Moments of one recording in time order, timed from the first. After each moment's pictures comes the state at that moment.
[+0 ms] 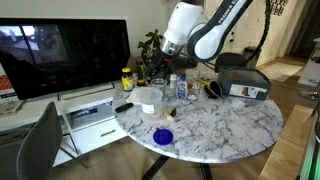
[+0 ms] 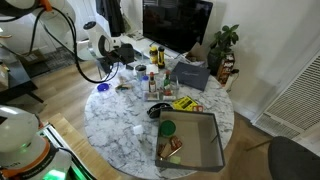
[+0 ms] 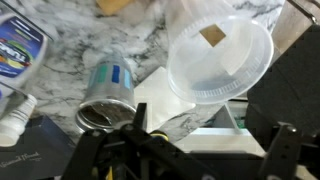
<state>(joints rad) 0.48 0.38 -0.10 -2.18 -0.34 3.04 0.69</state>
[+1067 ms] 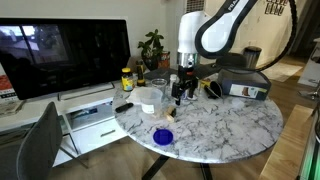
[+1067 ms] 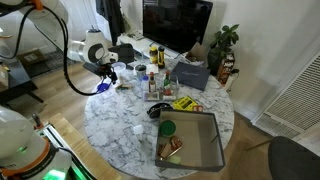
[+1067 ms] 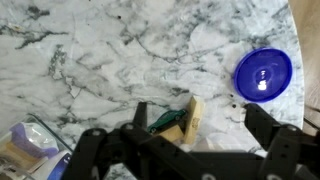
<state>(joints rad) 0.30 0.30 0.12 -2.35 -0.04 2.68 0.37</state>
